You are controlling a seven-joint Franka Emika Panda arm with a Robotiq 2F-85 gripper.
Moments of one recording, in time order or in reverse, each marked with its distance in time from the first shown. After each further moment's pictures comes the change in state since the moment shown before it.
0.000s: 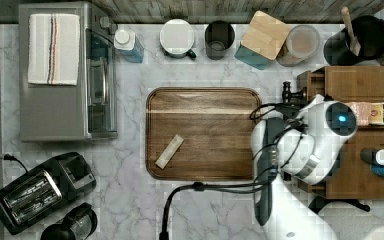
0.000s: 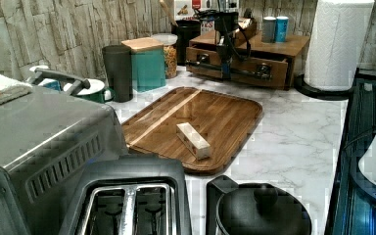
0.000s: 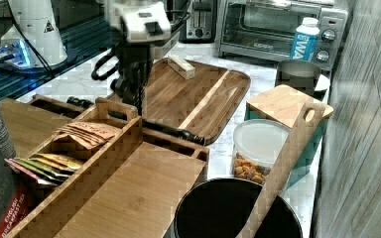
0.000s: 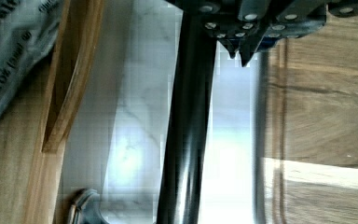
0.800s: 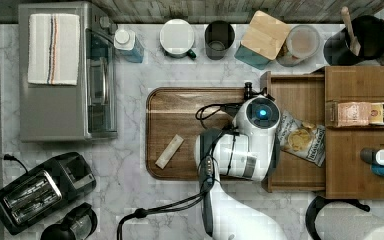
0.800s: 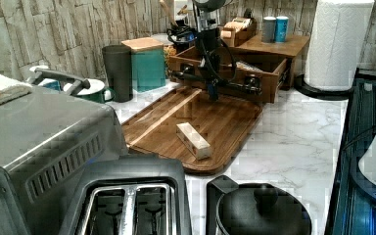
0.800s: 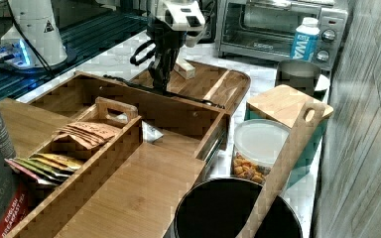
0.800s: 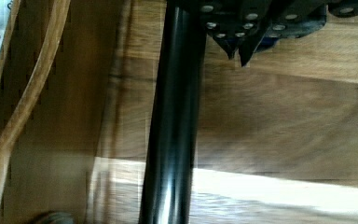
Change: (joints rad) arm 0.171 -0.068 0.088 -0.166 -0.119 0.072 0.360
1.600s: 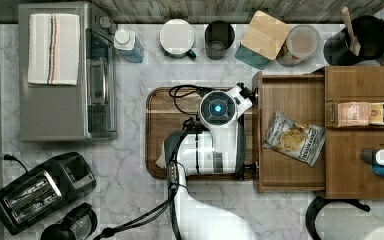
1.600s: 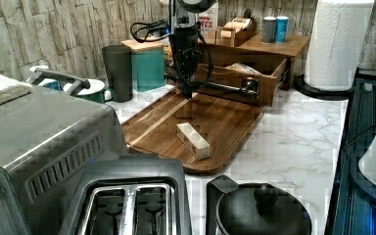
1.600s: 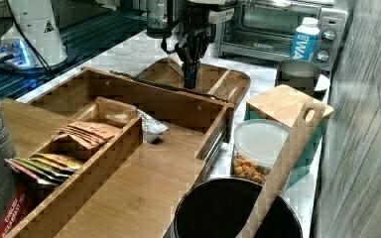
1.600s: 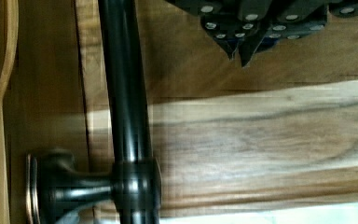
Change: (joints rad) arm 0.163 -0.016 0.005 0.018 -0.081 0.099 0.438
